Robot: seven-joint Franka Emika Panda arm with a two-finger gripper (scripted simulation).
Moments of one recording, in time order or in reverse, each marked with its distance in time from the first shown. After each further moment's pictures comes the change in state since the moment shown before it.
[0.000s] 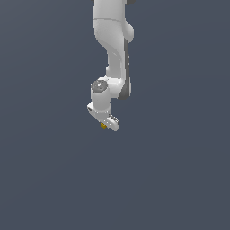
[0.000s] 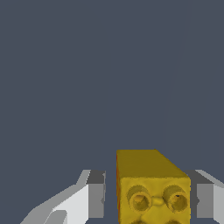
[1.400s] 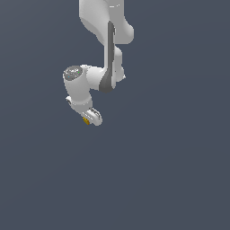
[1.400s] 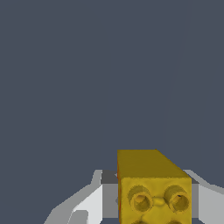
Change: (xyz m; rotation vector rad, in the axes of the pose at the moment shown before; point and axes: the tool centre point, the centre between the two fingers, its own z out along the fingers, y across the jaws) arm 0.063 0.059 -0.069 0.001 0.001 0.000
